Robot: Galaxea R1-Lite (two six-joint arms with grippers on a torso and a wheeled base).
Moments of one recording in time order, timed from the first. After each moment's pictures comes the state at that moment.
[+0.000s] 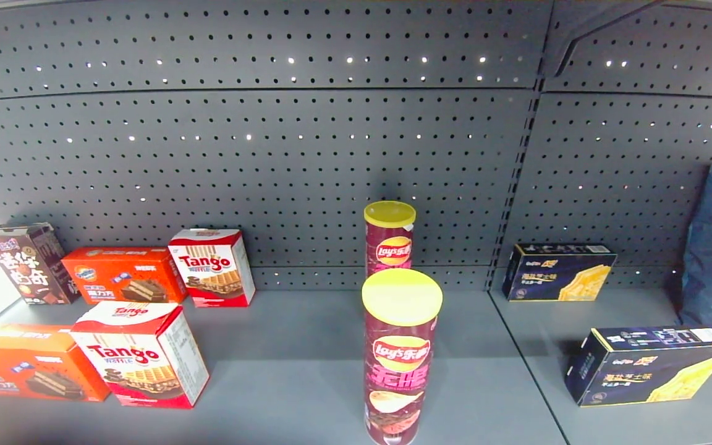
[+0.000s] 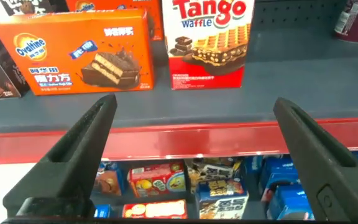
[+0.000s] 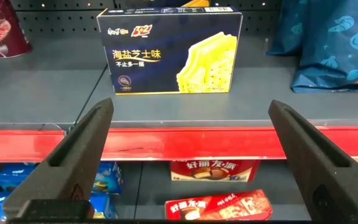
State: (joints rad) left arm 0.00 0.01 0.00 0.00 -0.02 0.03; right arm 0.00 0.00 0.00 0.00 0.00 0.01
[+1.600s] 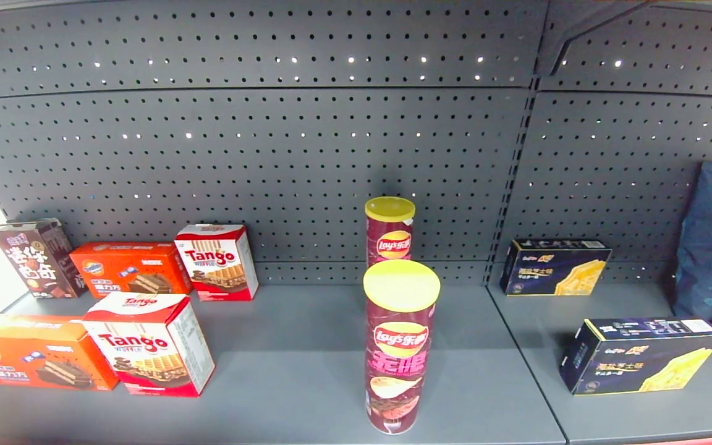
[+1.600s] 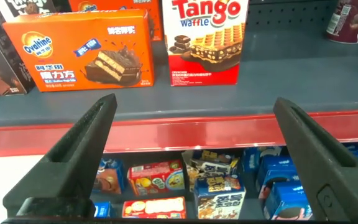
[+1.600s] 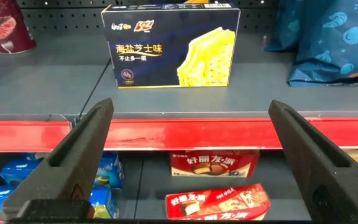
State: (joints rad) left arm 0.00 0.00 0.00 0.00 -0.02 0.03; right arm 0.00 0.00 0.00 0.01 0.00 0.01
